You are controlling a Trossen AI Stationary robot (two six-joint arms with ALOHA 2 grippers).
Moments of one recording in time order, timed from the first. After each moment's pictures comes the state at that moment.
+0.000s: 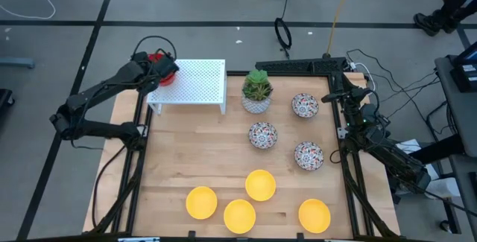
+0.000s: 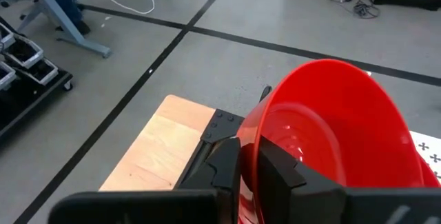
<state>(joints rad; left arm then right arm) 0.71 1.17 1.08 -1.16 -0.93 -1.11 -0.73 0.02 0.01 0.28 0.58 -0.04</state>
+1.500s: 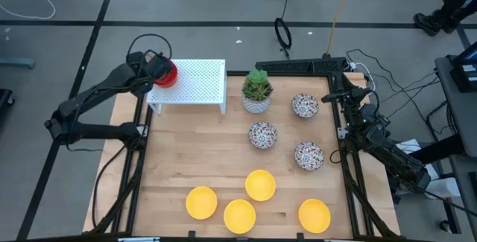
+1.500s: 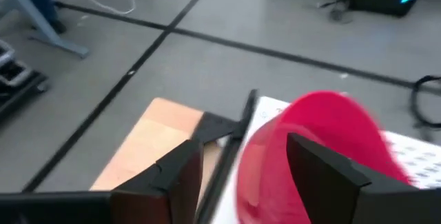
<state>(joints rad) 0.68 1.08 1.08 -1.12 -0.90 -1.04 -0.73 0.02 0.01 0.28 0.58 -0.04</state>
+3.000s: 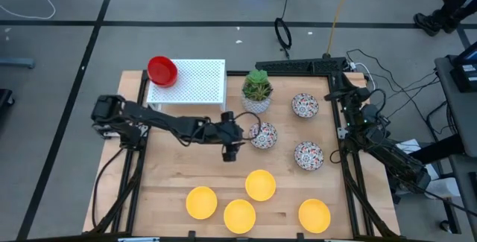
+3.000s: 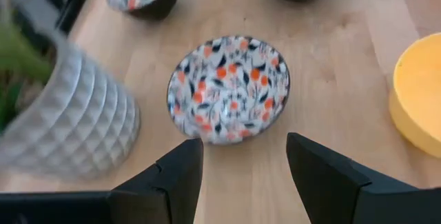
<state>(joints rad) -0.10 1.67 1.08 -0.10 -0.25 0.09 -0.73 0.02 0.01 0.31 0.57 0.24</state>
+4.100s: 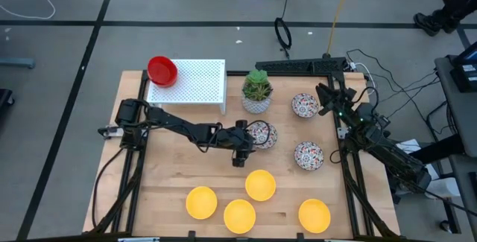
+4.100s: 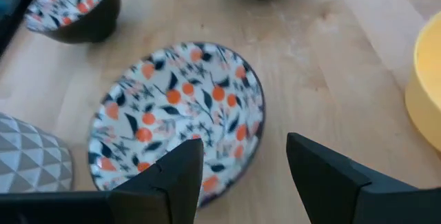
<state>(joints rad) -0.07 1.91 1.09 0.20 -0.13 0.21 -0.73 0.03 0.01 0.21 0.08 0.43</state>
